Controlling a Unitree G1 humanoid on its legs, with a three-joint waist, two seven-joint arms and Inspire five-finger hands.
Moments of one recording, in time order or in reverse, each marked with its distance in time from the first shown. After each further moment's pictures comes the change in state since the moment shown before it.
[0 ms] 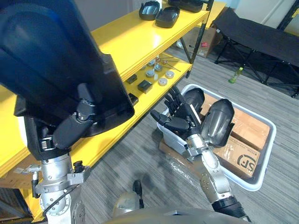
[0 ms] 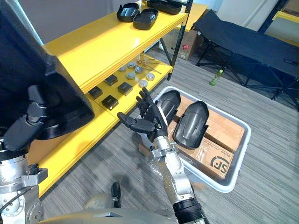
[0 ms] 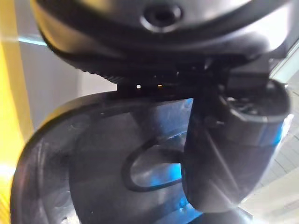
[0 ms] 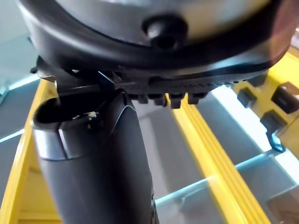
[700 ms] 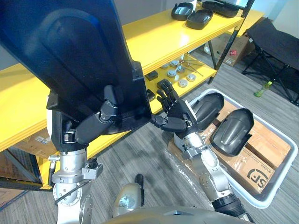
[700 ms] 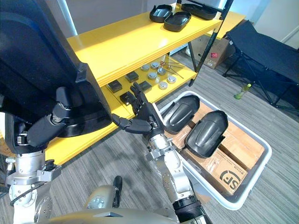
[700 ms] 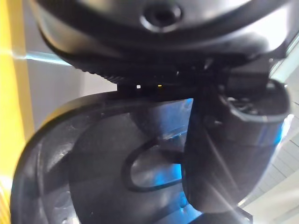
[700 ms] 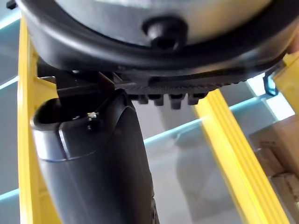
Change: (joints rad) left arm -0.029 0.018 -0.053 0.053 0.017 -0.015 0.003; right arm -0.053 -0.036 0.051 0.001 0.021 -0.047 0.078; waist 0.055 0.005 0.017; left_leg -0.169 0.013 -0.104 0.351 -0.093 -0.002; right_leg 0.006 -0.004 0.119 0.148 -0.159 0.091
